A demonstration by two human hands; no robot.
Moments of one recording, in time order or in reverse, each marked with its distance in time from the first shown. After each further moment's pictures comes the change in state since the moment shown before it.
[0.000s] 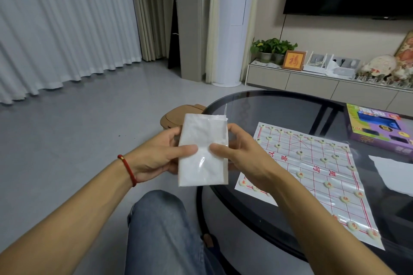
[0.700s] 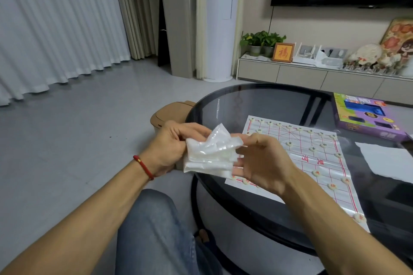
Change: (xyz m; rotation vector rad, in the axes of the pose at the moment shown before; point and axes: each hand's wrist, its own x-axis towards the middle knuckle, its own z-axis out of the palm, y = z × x) left_hand 0.030 -0.003 0.043 0.075 0.019 0.449; right_hand -0.029 0.009 -0.041 0.541 -0.094 0.190
